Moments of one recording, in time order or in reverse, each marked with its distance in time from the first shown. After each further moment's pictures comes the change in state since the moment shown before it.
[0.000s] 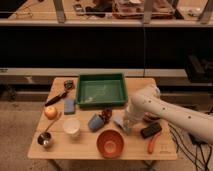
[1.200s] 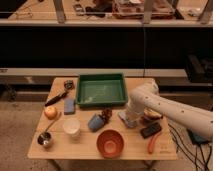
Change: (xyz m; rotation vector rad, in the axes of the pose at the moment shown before) arm 0.045 -0.043 0.031 -0.011 0.084 0.115
